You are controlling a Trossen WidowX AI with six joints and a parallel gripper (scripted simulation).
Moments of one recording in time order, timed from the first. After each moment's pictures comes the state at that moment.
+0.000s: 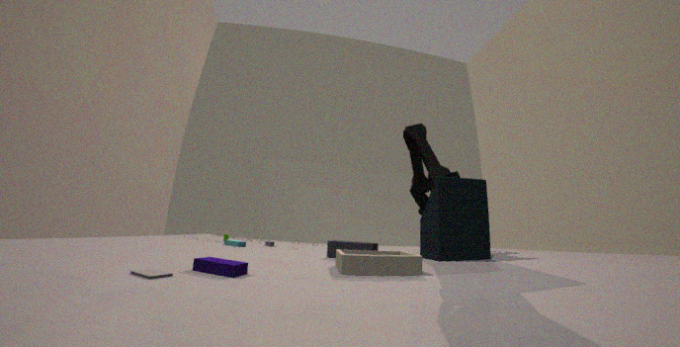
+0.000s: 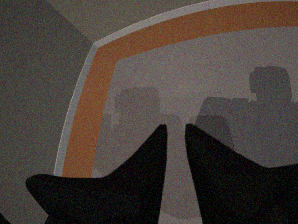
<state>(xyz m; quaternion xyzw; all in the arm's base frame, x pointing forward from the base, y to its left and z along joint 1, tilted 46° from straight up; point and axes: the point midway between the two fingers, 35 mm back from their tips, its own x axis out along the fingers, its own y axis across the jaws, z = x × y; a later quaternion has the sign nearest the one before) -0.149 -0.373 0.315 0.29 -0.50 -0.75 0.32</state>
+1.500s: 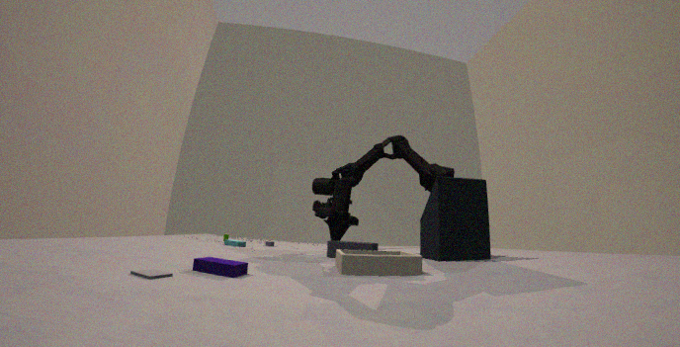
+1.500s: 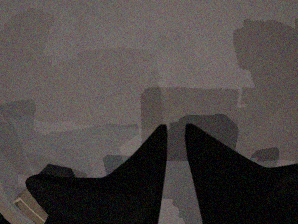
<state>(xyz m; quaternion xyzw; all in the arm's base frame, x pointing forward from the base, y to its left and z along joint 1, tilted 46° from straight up) 0.337 -0.165 0.071 -0.08 0.50 -0.38 0.77</state>
